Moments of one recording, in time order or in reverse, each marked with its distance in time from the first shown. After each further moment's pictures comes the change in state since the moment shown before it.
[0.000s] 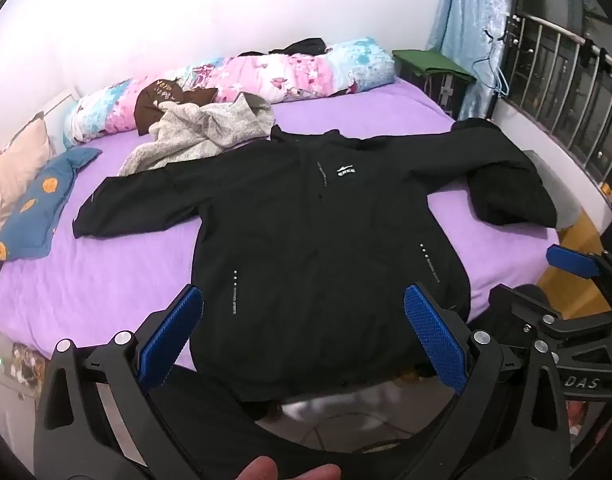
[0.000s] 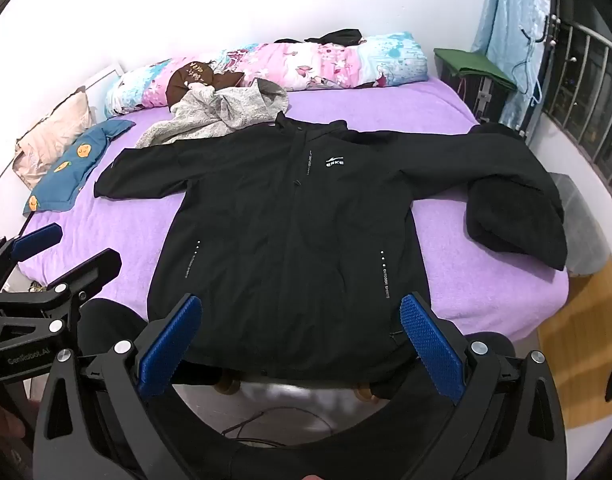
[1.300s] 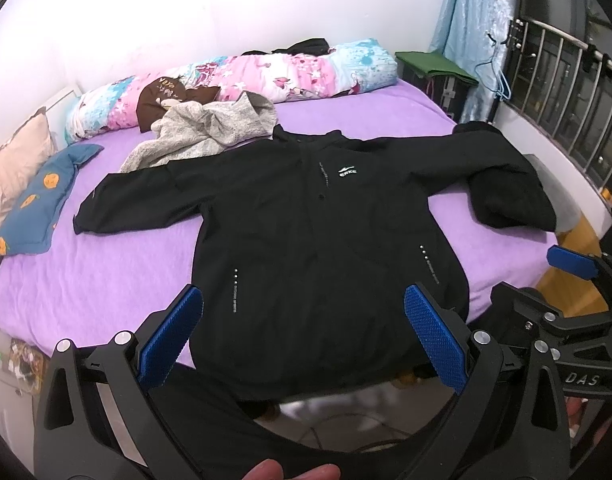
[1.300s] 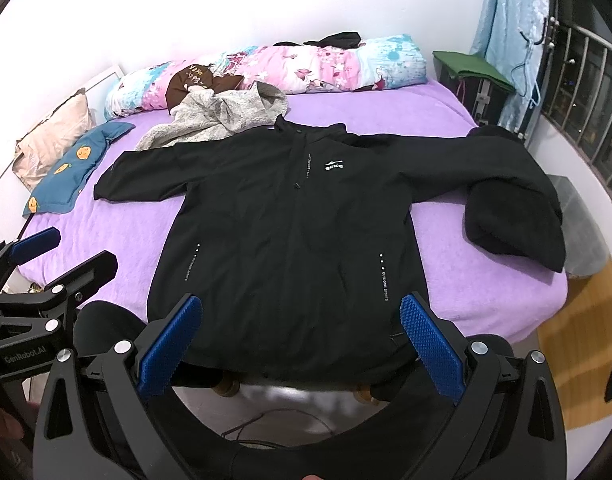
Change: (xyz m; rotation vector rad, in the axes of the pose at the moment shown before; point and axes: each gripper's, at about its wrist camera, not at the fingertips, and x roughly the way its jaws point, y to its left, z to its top) left arm -0.004 -0.001 0.001 -0.006 -0.016 -0.001; right arm -0.004 -0.001 0.003 0.002 -0.013 -0.008
